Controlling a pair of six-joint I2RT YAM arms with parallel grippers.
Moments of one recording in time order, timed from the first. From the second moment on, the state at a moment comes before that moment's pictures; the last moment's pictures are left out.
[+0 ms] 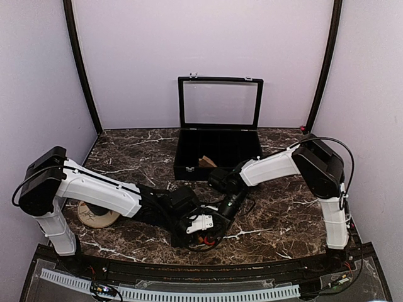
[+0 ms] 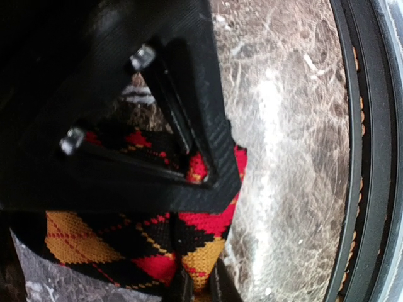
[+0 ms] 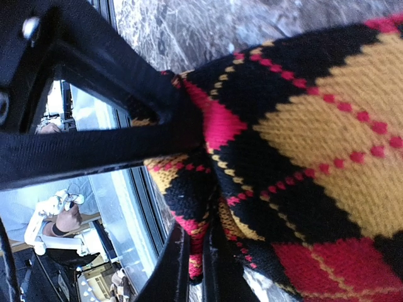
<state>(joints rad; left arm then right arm) -1.17 1.75 0.97 -0.33 0.14 0.26 0.91 2.15 1.36 -0.78 -0.93 -0.16</state>
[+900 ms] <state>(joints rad) -1.12 1.80 1.04 -0.37 0.25 0.17 0.81 2.01 1.16 -0.57 -0.91 0.00</state>
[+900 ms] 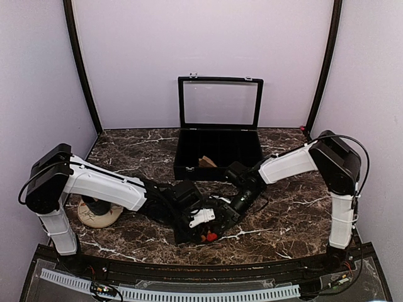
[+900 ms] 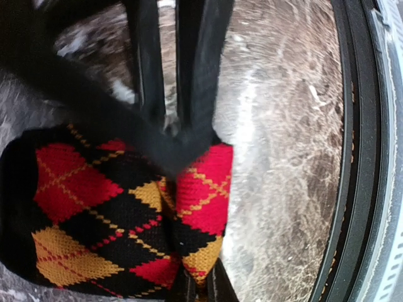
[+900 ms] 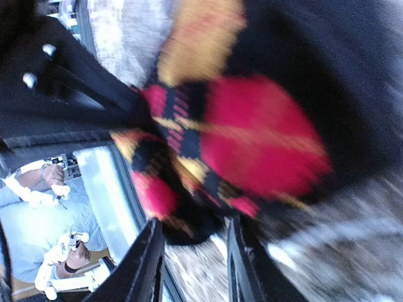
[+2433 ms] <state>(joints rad) -0.86 1.97 1.07 -0.48 0.89 -0.08 1.31 1.54 0.83 -0.19 0.19 -0.11</state>
